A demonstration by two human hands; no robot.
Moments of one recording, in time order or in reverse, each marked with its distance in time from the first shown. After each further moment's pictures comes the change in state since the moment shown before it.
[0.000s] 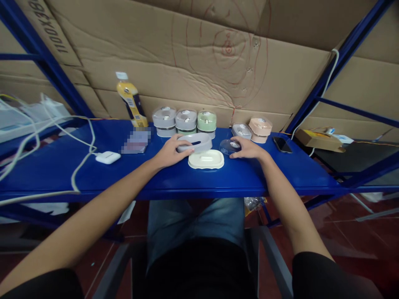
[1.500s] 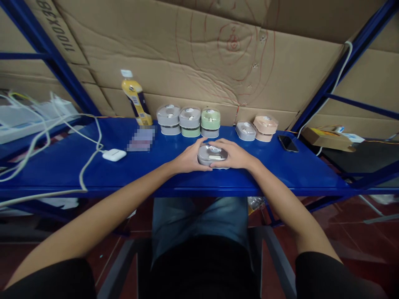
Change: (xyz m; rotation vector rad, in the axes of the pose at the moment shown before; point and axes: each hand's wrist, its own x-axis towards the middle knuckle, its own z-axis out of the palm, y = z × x) left_hand -0.003 0.035 0.034 -0.178 -0.166 0.059; right_hand -0.010 -0.080 0.043 -0.023 0.007 -0.436
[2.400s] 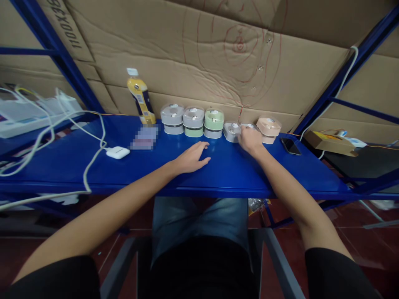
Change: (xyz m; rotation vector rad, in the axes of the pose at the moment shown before) left_hand 0.000 -0.001 0.000 0.202 -0.026 -0.009; right_hand 0.025 0.040 -0.032 -0.601 0.170 0.695
